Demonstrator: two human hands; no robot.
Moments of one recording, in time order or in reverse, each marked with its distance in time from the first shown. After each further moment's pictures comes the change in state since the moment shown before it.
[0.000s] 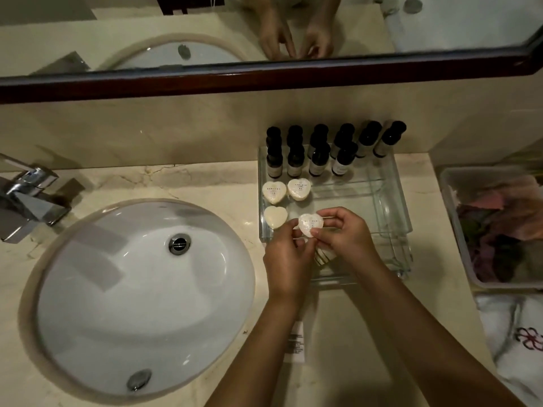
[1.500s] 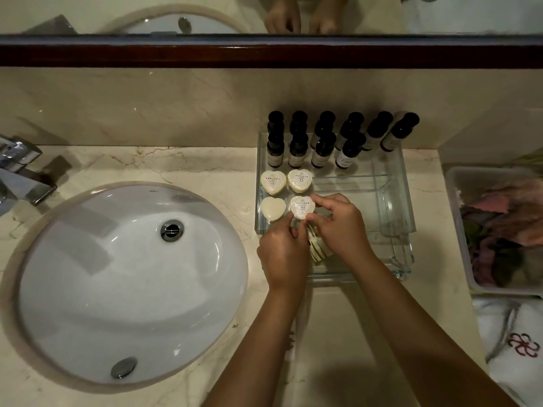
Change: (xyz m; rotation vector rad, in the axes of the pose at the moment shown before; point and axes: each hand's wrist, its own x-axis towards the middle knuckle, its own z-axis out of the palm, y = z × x) left_hand 0.009 -0.008 0.017 0.132 0.148 -0.060; right_hand 0.021 0.003 0.008 -0.472 0.062 -0.269
